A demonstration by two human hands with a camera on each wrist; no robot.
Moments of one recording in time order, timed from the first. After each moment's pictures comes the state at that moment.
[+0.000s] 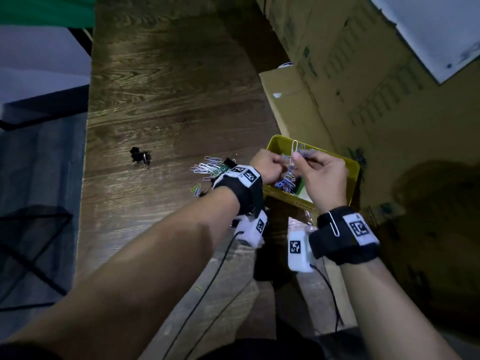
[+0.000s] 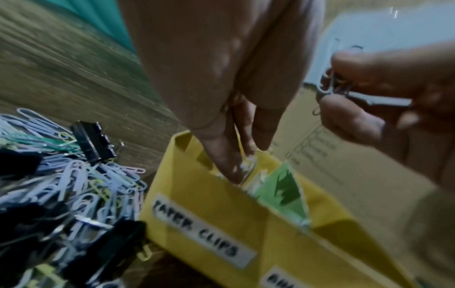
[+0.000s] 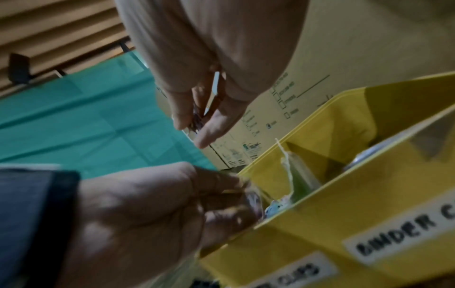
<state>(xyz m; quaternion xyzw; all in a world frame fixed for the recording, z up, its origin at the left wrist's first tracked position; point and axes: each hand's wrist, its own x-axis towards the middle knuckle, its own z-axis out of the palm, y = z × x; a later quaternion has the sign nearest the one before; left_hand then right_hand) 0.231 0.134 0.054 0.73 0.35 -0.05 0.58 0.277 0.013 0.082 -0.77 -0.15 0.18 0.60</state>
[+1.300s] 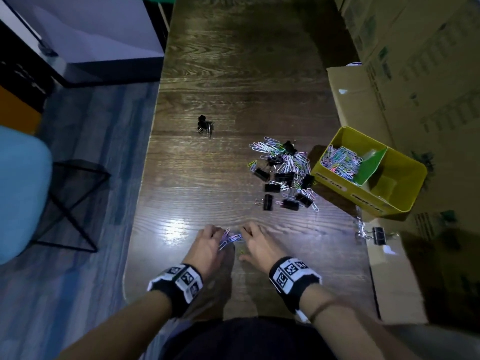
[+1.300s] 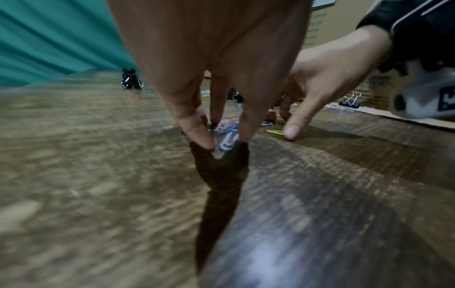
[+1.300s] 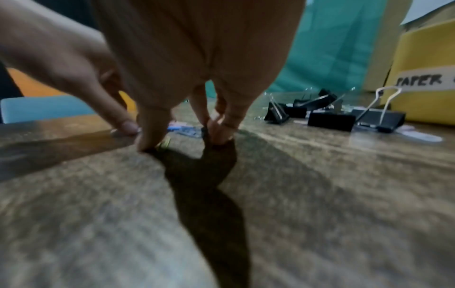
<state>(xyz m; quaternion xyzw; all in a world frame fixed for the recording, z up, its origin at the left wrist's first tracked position) -0.108 0.107 -0.022 0.87 0.39 -0.09 0.31 0.048 0.027 -0.015 -0.71 -0.62 0.35 -0.04</state>
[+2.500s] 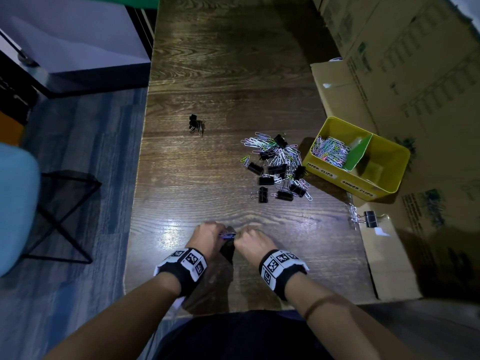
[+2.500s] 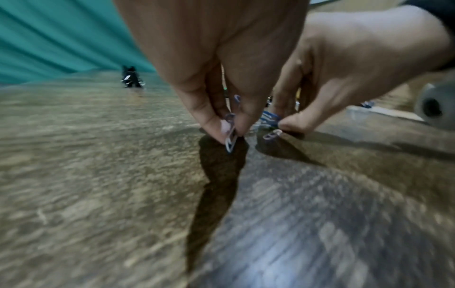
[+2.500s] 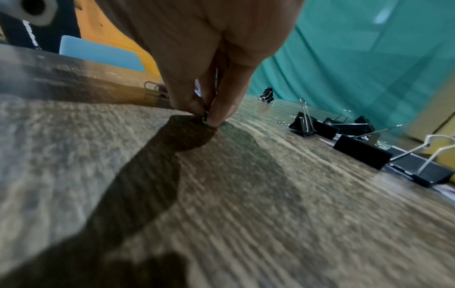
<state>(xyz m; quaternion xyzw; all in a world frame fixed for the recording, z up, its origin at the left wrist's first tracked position) -0.093 0.122 -0.029 0.88 0.39 -0.10 0.26 0.022 0.028 0.001 -0.66 -0.70 0.24 -0.14</state>
